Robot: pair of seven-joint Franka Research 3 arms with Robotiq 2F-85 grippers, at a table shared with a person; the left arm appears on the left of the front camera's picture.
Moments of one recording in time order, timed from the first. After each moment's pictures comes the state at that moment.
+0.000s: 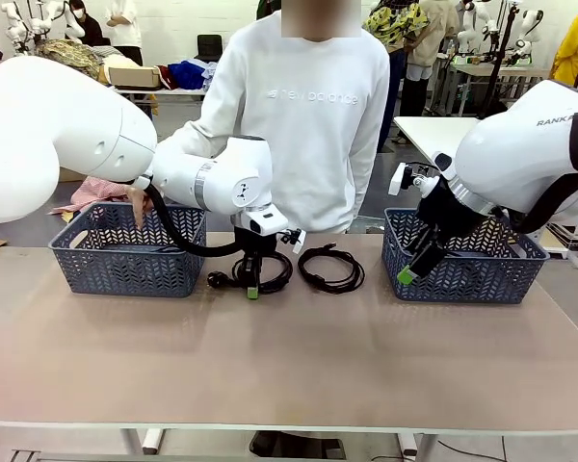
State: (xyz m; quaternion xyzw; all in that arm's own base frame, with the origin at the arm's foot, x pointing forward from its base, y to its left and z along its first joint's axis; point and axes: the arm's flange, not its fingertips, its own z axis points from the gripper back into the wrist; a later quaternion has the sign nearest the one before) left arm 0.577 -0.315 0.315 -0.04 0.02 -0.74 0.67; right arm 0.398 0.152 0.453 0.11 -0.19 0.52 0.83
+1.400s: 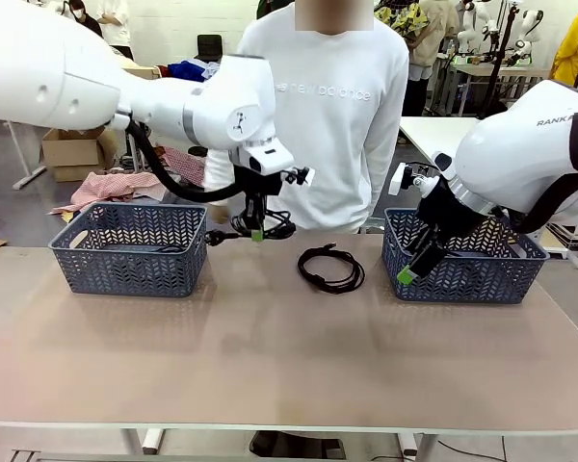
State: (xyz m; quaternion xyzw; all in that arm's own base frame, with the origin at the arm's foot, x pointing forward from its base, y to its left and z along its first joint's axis) left arm 0.550 -0.321 0.477 0.02 -0.04 -0.76 0.65; right arm 0.398 0.152 0.453 0.11 -0.19 0.52 0.83
